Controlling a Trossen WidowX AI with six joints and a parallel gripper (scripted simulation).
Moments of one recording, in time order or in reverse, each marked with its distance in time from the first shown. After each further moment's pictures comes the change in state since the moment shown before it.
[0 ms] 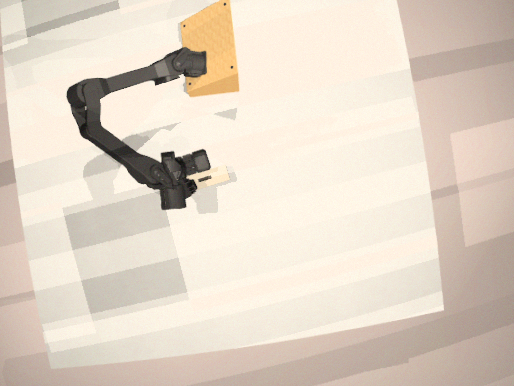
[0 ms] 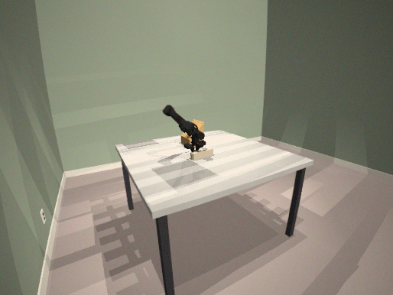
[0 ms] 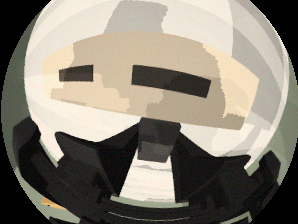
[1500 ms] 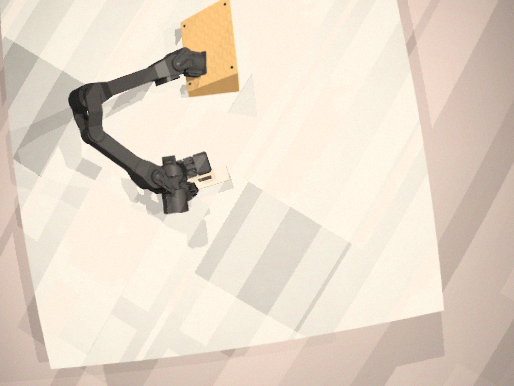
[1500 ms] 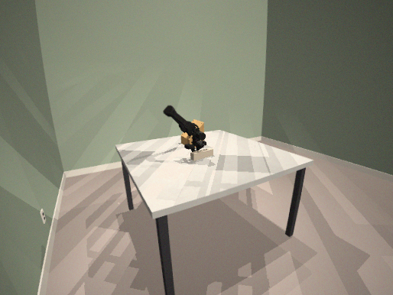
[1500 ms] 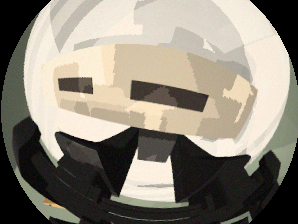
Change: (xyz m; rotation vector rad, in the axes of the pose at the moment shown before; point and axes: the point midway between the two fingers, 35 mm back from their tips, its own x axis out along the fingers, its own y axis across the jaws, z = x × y) arm 0.000 0.000 0.008 -0.009 0.018 -0.003
